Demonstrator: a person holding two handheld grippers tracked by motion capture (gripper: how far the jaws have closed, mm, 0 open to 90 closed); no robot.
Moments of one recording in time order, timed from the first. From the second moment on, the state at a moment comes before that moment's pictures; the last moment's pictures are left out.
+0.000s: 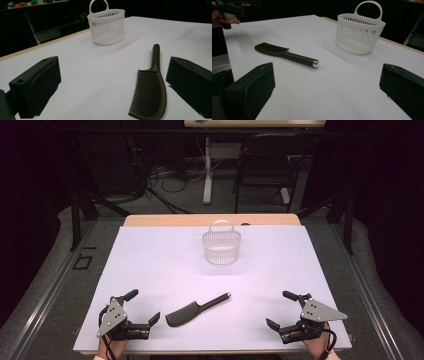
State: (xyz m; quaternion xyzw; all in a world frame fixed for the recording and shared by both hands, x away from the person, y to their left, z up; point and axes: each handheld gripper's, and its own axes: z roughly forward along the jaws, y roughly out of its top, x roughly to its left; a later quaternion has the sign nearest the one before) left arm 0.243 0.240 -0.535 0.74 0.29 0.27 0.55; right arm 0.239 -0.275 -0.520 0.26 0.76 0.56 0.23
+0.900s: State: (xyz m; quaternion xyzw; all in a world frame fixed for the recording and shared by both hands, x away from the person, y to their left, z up) left arm 0.257 0.215 -0.527 0.77 0.30 0.23 0.52; right arm 0.240 -0.275 -0.522 0.26 0.76 0.55 0.22
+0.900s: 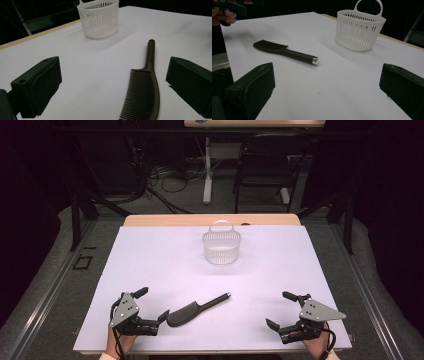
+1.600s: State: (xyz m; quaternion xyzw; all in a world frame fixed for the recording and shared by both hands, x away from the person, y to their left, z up) left arm 0.273 0.181 -0.525 0.79 0.28 0.21 0.50; right arm 0.240 -0.275 -0.522 0.26 0.76 0.55 0.22
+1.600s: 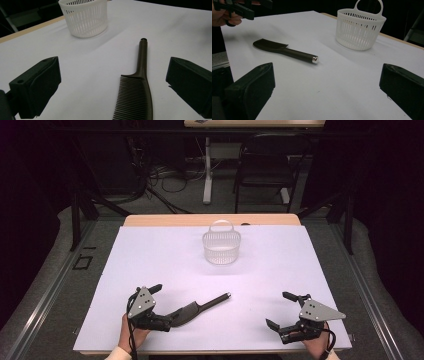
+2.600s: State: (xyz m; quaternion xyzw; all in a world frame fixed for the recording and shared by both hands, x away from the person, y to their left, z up) left arm 0.286 0.153 -0.520 0.81 0.27 0.19 0.48; right arm 0.240 -0.275 -0.523 0.26 0.77 0.54 0.22
